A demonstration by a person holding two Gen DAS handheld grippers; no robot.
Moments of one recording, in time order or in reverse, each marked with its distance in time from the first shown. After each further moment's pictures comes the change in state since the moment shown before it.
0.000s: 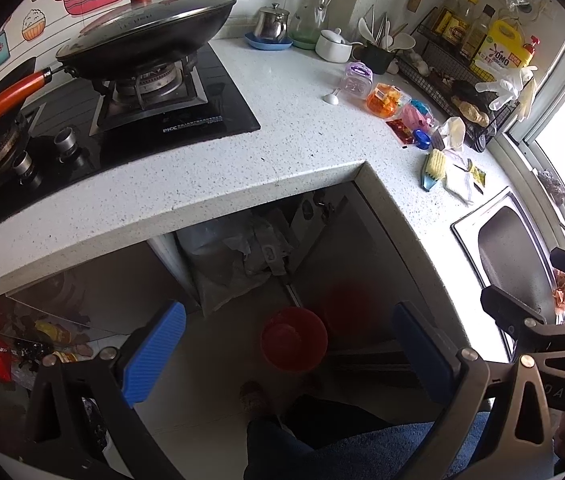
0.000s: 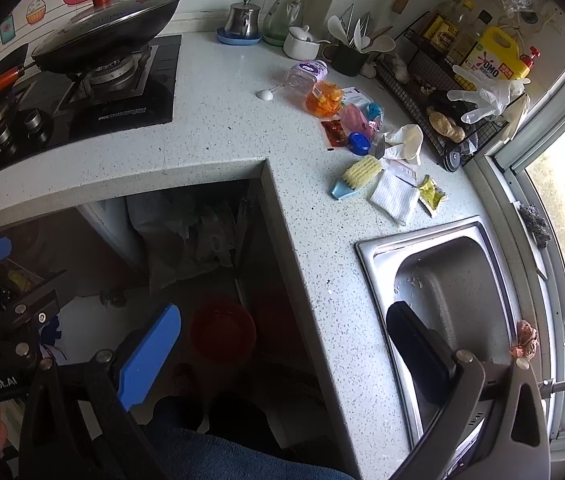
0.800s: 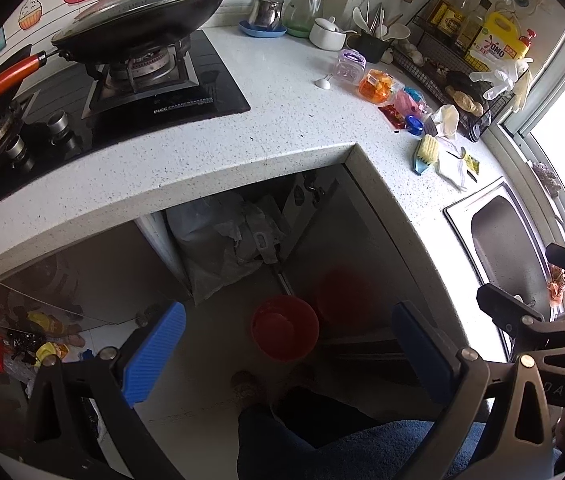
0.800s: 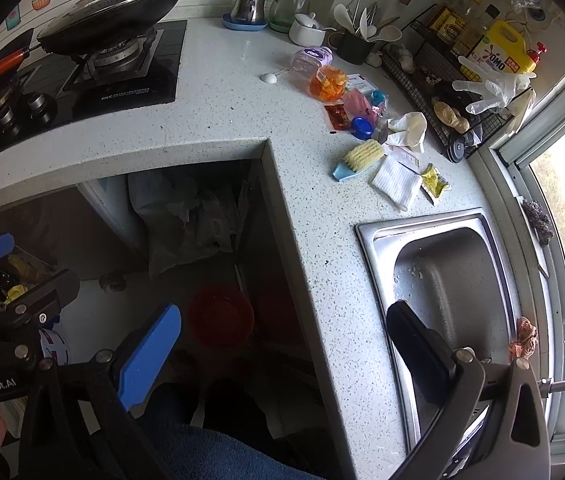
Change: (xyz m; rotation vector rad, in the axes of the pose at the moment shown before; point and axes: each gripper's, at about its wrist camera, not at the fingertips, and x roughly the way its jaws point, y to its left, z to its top) left arm 0.005 -0.006 -0.015 -0.006 0.035 -0.024; right arm 0.005 -0.001 -0.009 -0.027 0.036 0.005
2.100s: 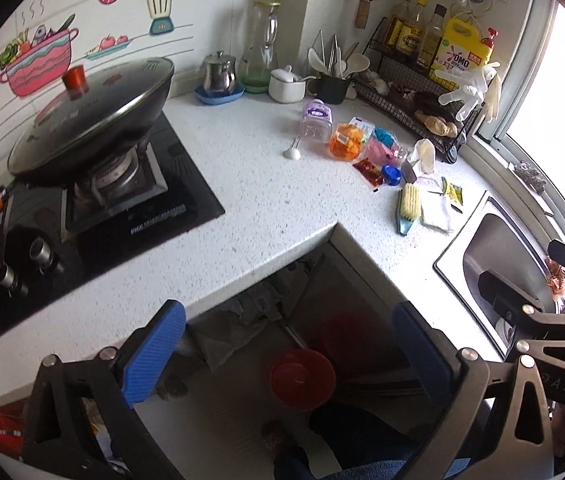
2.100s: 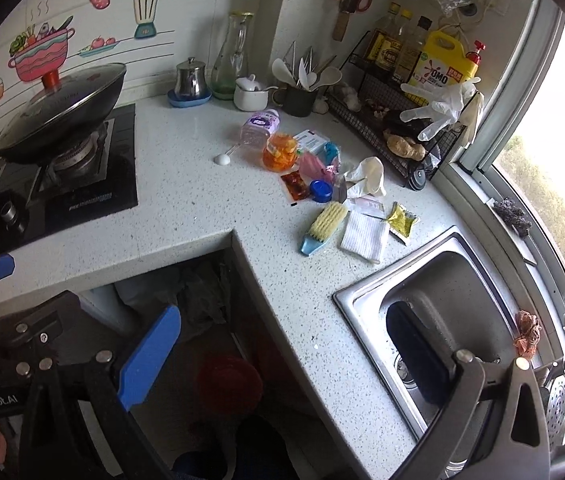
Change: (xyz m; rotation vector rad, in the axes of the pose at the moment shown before) left arm -0.010 -0.021 0.103 0.215 -0.132 -0.014; right arm -0.018 -0.025 0.042 0.241 -0.199 -0.072
